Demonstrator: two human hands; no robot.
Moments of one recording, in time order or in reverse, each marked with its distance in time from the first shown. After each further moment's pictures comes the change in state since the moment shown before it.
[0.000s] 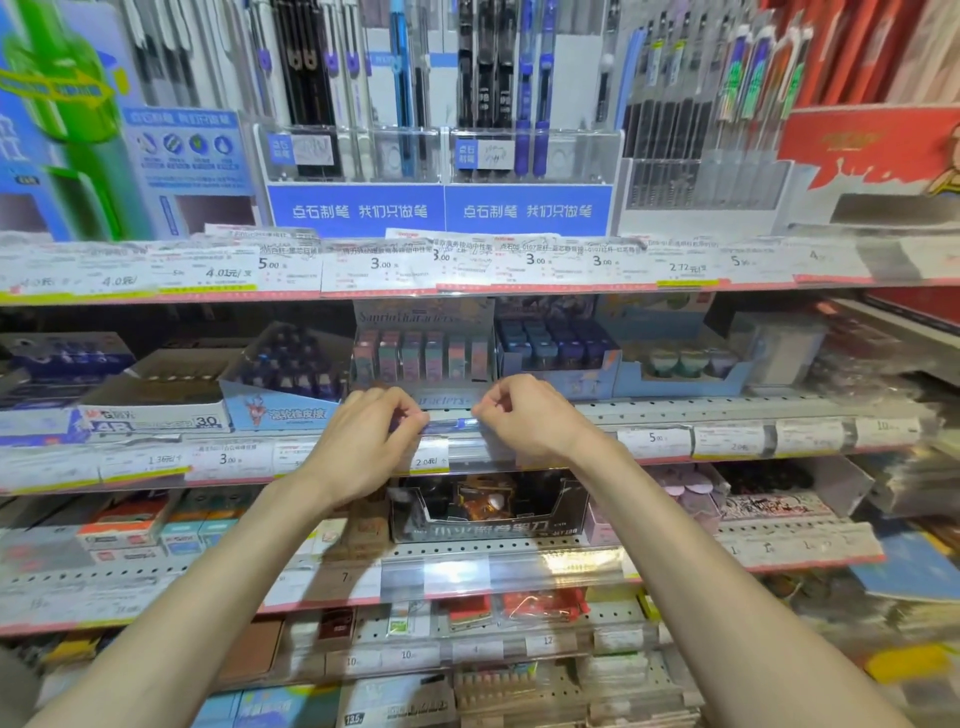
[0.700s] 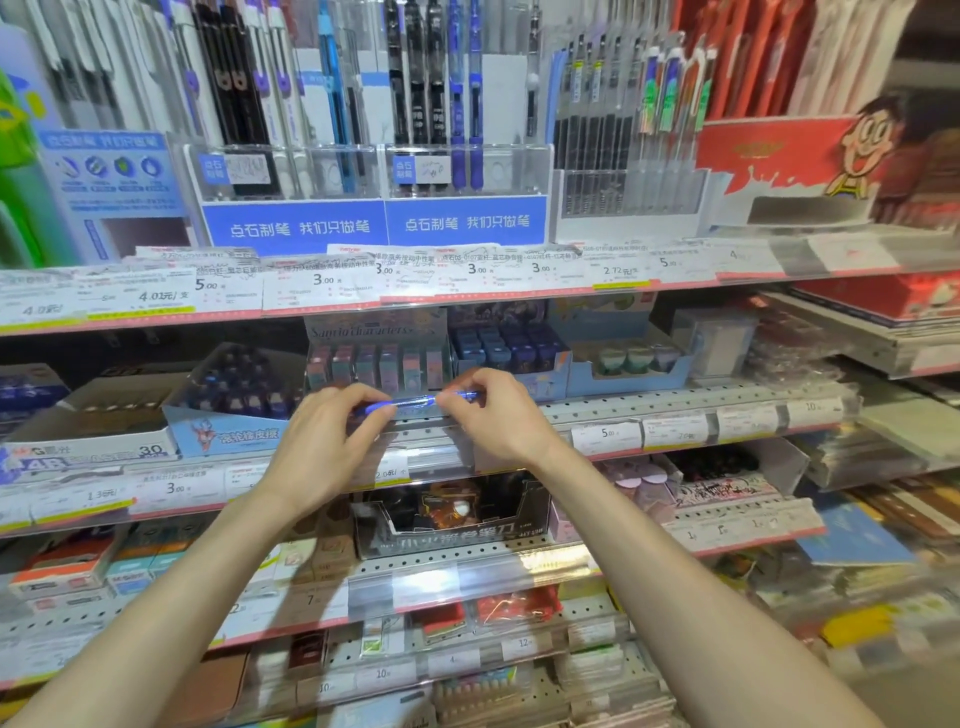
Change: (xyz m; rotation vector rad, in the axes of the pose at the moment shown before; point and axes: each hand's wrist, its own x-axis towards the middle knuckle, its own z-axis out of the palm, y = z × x) left_hand 0.007 0.009 -0.005 -0.103 0.116 0.064; right_hand -0.014 0.003 -0.006 0.261 0.186 -0.003
